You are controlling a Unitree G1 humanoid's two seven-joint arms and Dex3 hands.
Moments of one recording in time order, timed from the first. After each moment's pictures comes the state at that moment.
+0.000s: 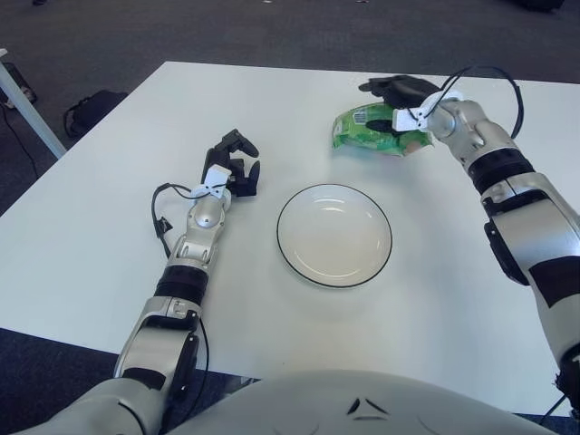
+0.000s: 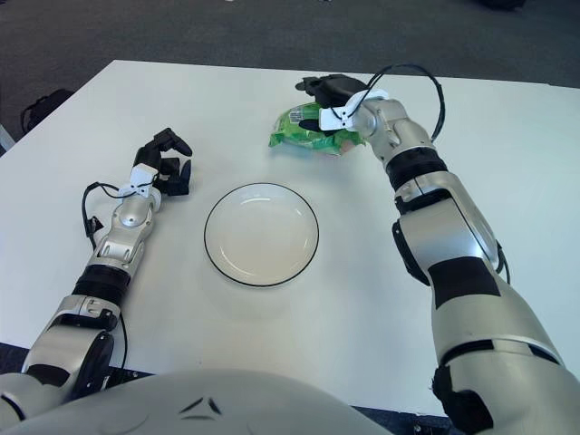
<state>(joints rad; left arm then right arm) -0.36 0.16 -0.04 0.47 0.15 -0.02 0.15 -1.11 -0.44 0.48 1.04 -0.70 -0.36 0.19</state>
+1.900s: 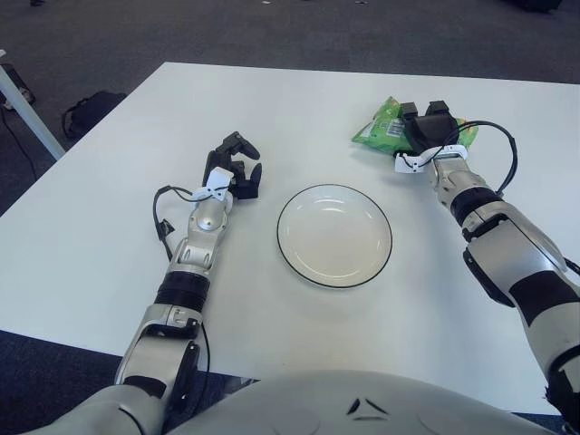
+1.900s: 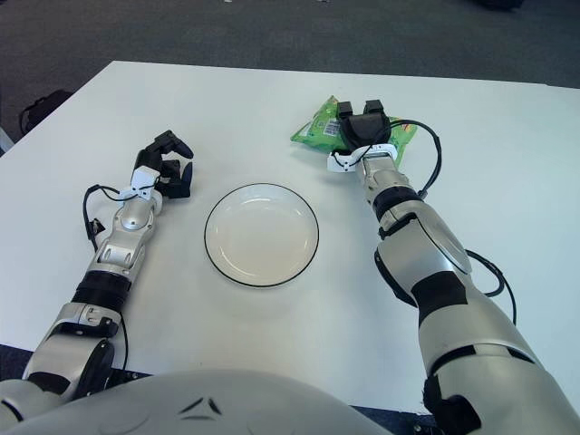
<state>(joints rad) -0.32 0.15 -0.05 0.37 0.17 0.02 0.17 -0.98 -0.38 0.65 1.30 -0.81 -0.08 -0.56</state>
